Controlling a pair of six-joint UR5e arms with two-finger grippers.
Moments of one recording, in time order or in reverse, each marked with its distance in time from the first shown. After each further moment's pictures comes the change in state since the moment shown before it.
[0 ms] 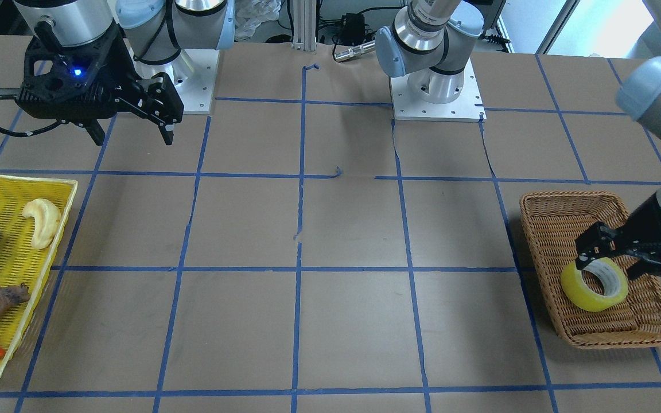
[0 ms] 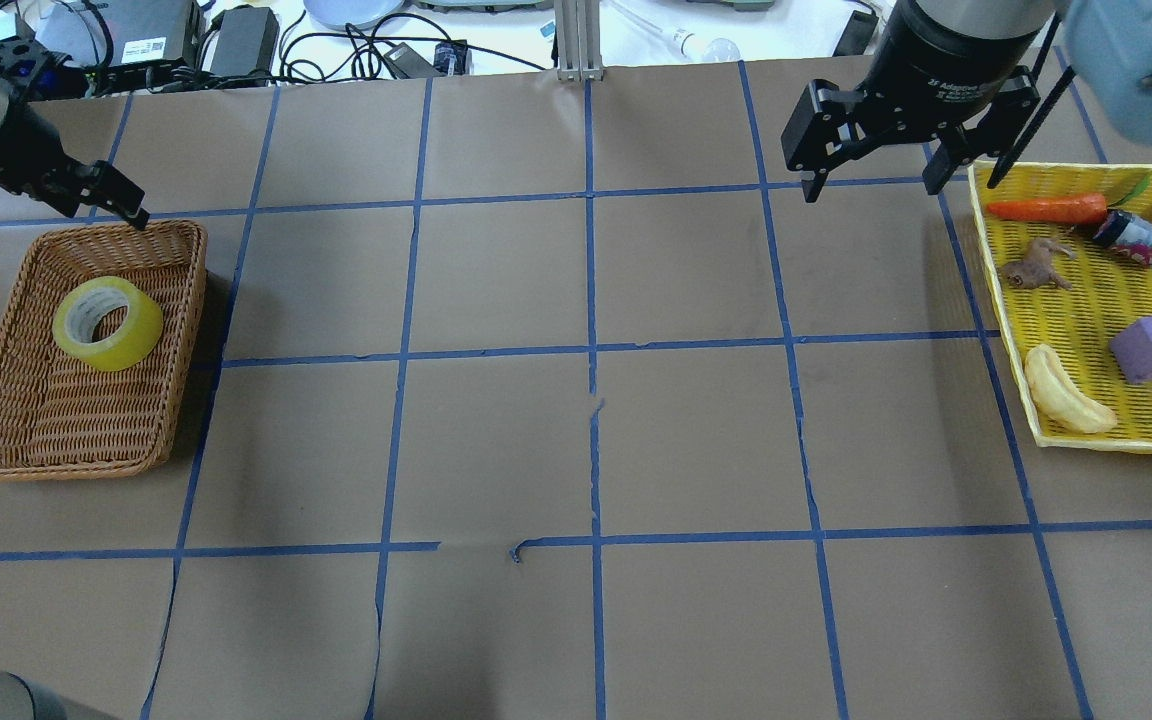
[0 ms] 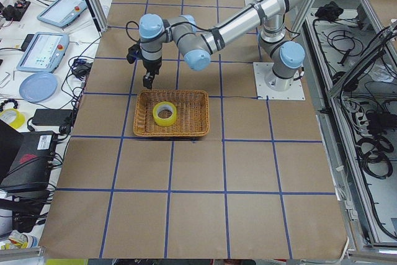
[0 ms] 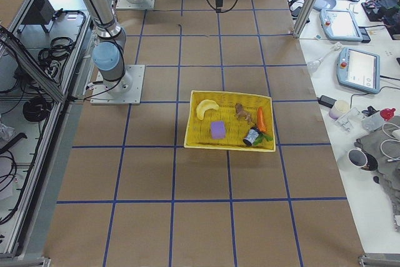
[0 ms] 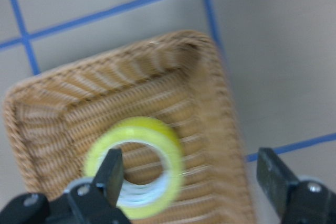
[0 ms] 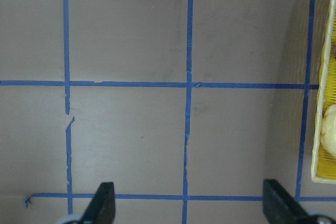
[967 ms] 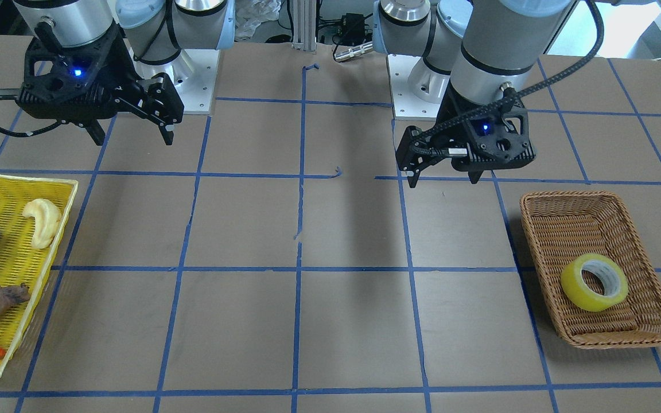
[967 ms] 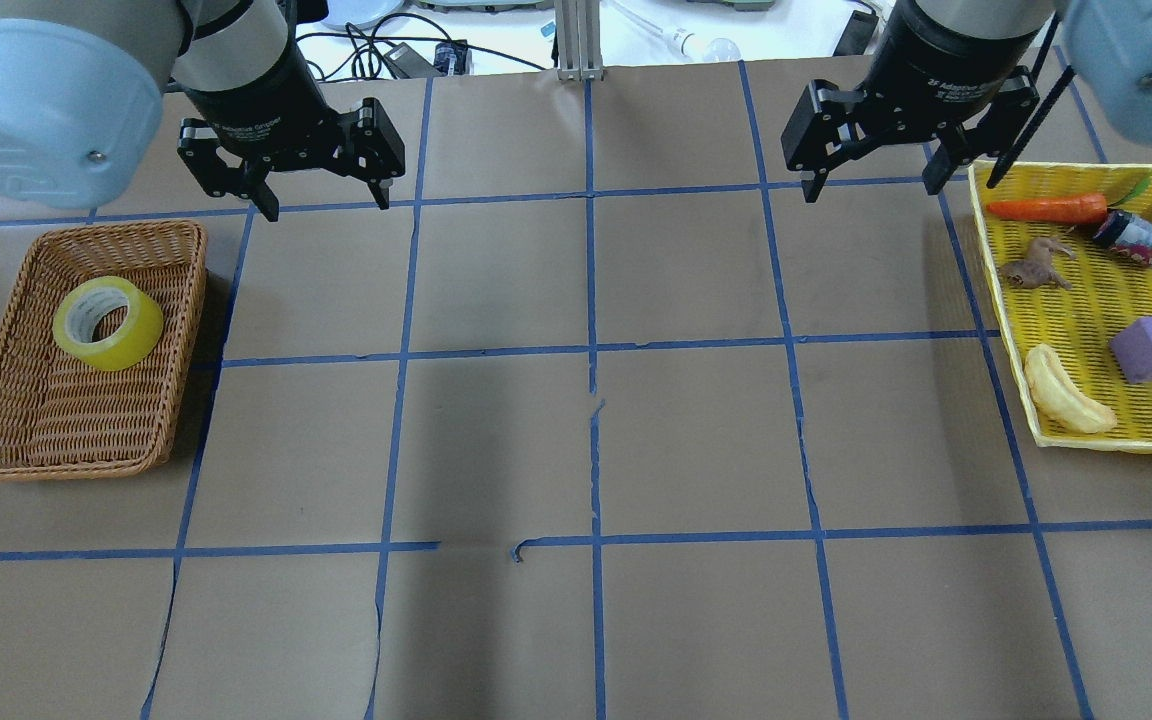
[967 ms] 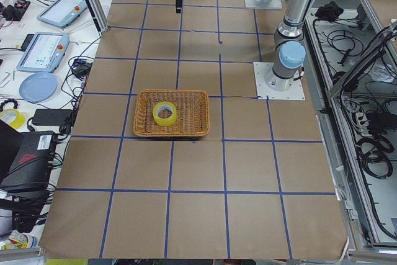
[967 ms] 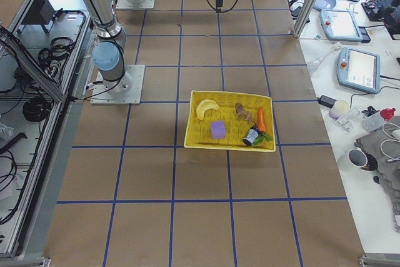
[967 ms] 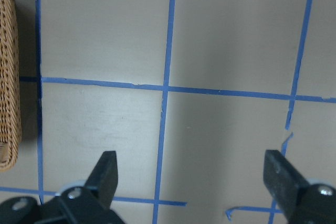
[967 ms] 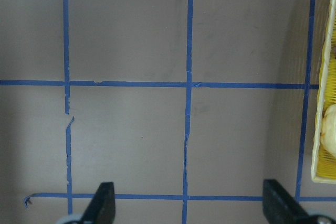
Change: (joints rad) left arm -0.475 0.210 0.029 -0.263 0.086 -0.738; right arm 0.000 0.001 0.000 0.000 0.000 0.000
